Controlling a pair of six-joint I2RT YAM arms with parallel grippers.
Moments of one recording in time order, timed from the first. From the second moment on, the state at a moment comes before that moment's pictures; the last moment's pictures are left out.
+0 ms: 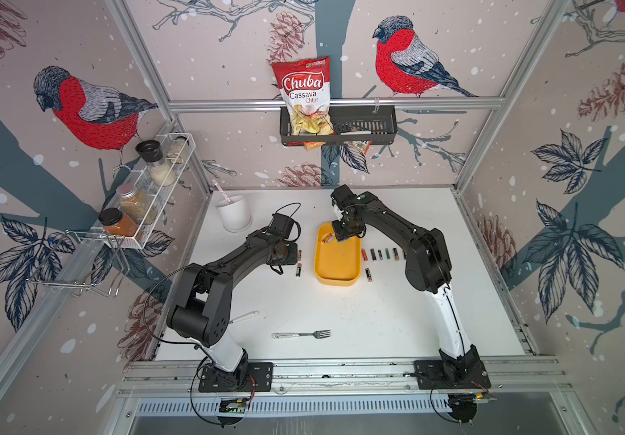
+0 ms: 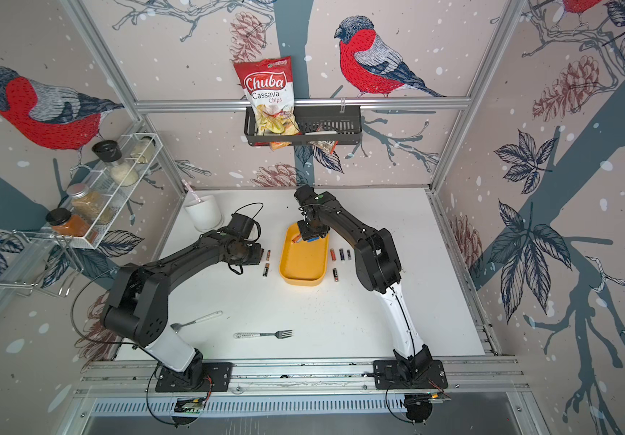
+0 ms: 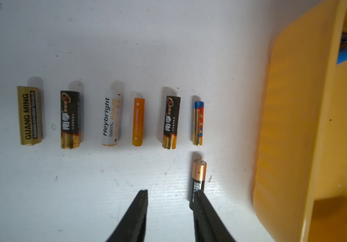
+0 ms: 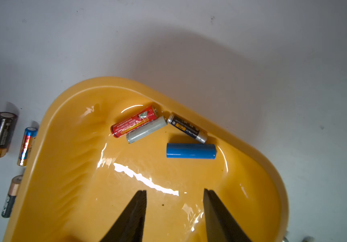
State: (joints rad) left arm -0.36 1.64 1.07 -0.60 0.01 -0.36; right arm 0.65 2.34 2.11 -1.03 -0.01 0.16
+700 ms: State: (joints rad) left arm -0.36 1.64 1.06 -0.59 0.02 -0.36; right arm 0.66 2.39 2.11 -0.93 -0.04 0.08
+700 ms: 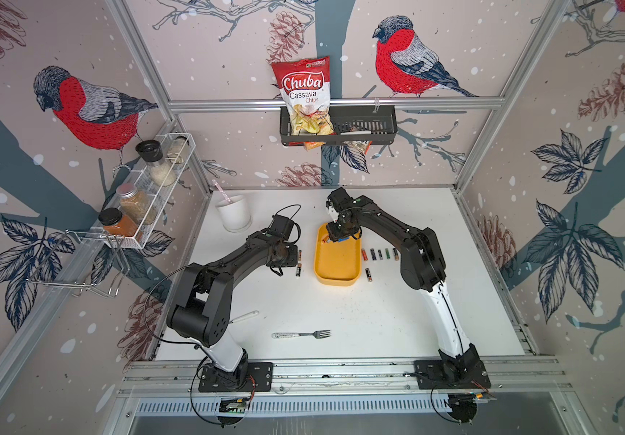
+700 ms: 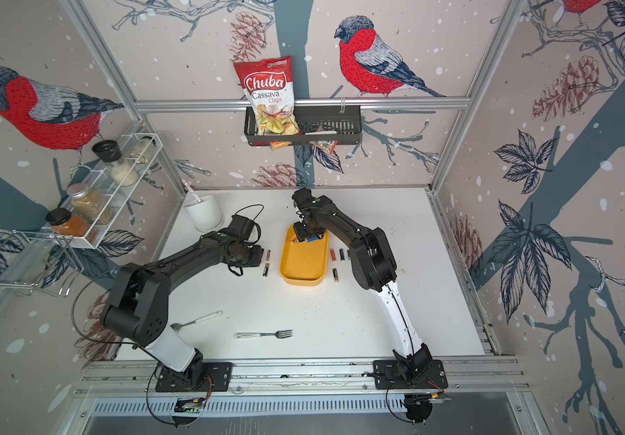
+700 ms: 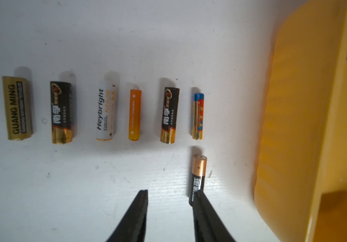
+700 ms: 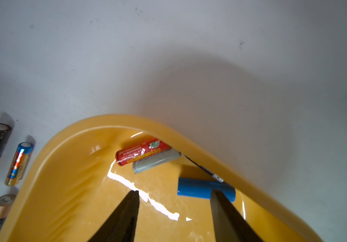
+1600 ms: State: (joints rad) left arm -0.36 1.65 1.06 -0.59 0.02 -0.36; right arm 0.67 2.36 1.97 -0.88 -0.04 0.08
